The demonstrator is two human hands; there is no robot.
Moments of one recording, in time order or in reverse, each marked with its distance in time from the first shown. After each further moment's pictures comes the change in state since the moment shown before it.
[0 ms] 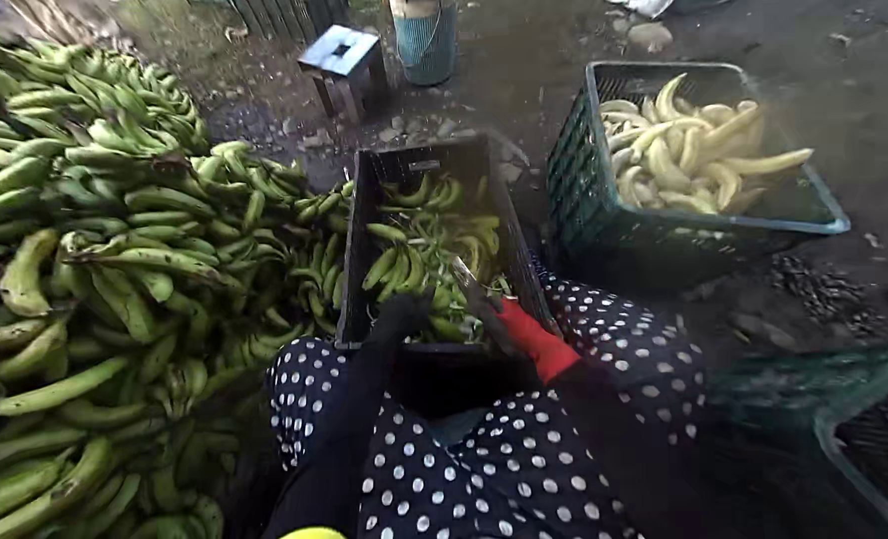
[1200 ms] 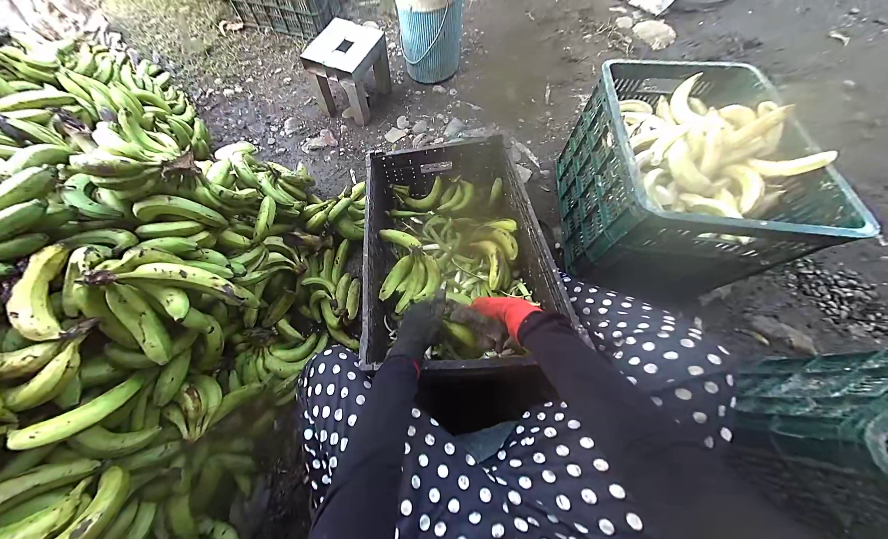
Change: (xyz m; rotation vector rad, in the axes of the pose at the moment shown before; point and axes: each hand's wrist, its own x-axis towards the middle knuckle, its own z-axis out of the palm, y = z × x) left_hand 0.021 -0.028 0.005 -0.201 0.021 0.016; right_hand 0.070 -0.070 0.027 -0.414 -0.319 0.227
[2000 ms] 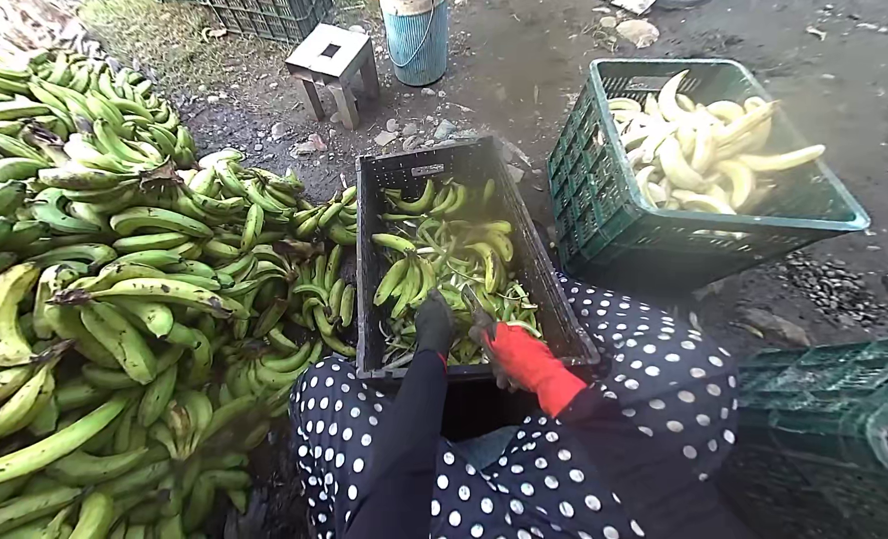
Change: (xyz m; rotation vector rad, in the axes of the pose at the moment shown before) left_hand -0.003 0.066 0.008 -0.033 0.101 -0.307; right_hand -0.084 0.000 0.044 0.074 0.320 0.142
